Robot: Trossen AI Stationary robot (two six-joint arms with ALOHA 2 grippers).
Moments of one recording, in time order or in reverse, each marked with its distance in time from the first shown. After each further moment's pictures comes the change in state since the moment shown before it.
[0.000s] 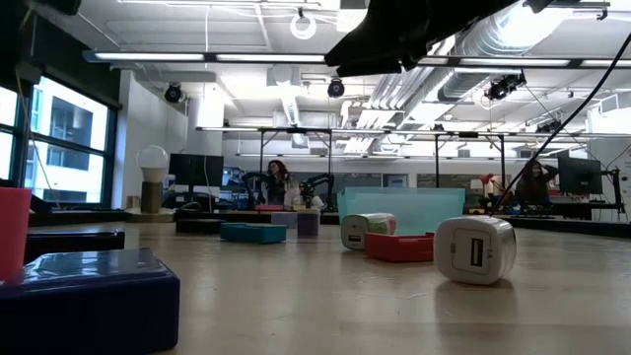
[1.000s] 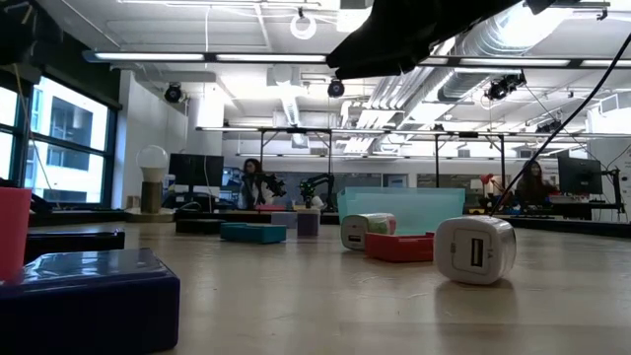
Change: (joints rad) left arm -0.071 0.212 -0.048 -0.103 0.268 -0.370; right arm 0.000 0.000 0.000 -0.019 -0.057 0.002
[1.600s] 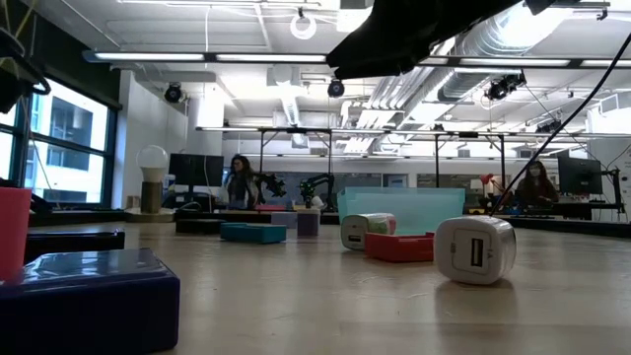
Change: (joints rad) left arm 0.004 0.000 -0.178 0.196 0.076 -0.027; right arm 0.000 0.000 0.000 0.000 -0.028 -0.001
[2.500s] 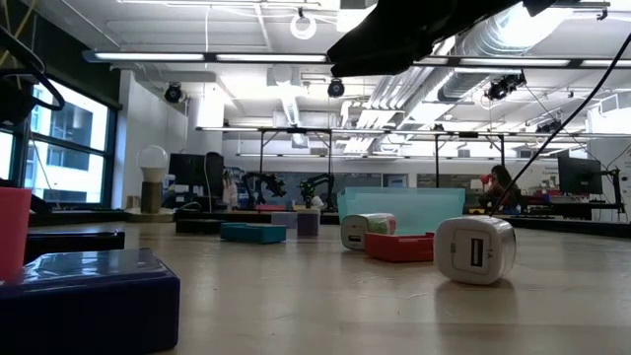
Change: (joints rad) left arm 0.058 0.000 -0.038 0.071 0.019 0.089; right arm 0.000 0.000 0.000 0.000 -0.081 -0.019
